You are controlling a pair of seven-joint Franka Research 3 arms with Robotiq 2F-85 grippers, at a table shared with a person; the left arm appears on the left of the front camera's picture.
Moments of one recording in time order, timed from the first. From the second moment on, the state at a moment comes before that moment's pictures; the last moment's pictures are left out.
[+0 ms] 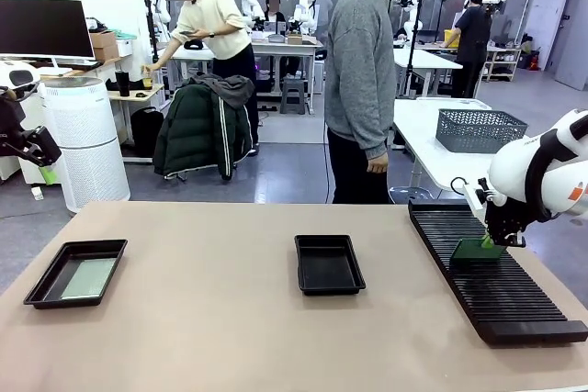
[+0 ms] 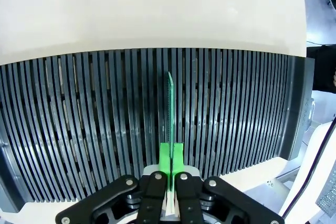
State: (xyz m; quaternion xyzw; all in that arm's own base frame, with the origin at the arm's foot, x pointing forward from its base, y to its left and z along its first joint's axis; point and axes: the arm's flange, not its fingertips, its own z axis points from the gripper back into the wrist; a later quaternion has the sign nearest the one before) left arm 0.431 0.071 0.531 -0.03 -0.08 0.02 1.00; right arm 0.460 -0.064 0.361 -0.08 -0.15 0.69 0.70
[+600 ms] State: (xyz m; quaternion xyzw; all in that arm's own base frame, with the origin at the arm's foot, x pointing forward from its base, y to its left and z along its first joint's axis) left arm 0.431 0.071 0.531 -0.03 -0.08 0.02 1.00; right arm 0.475 -0.065 0.383 -0.06 -0.12 0.71 0.69
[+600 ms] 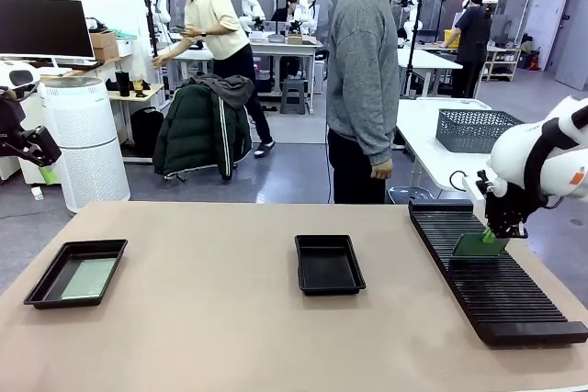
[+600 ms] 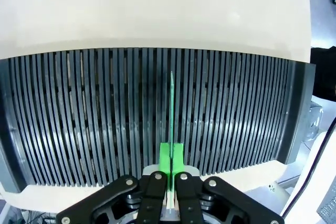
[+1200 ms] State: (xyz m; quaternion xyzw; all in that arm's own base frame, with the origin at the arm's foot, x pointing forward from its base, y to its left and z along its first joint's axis) left arm 0.431 0.071 0.531 -0.03 -0.08 0.02 1.00; right arm 0.514 -0.072 0.415 -0.02 -0.09 0.71 0.70
